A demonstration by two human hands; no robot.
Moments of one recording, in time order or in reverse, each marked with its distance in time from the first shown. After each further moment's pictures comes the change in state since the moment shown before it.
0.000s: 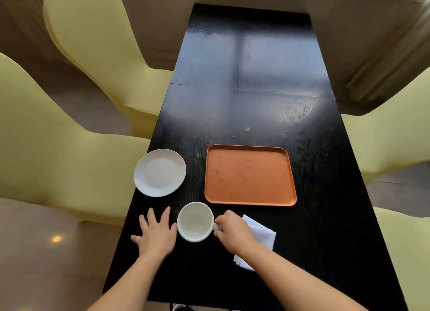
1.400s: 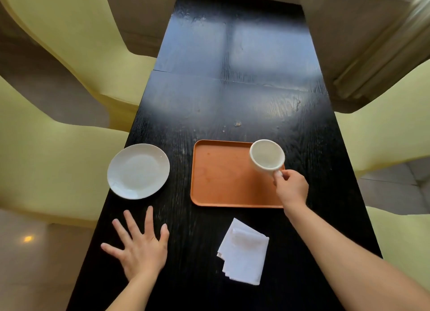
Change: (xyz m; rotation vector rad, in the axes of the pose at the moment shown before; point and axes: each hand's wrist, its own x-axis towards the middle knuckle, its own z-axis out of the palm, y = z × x) left_hand 0.012 0.009 0.060 0.045 0.276 -0.093; right_hand 0.055 0.120 -0.110 0.415 0.768 0.479
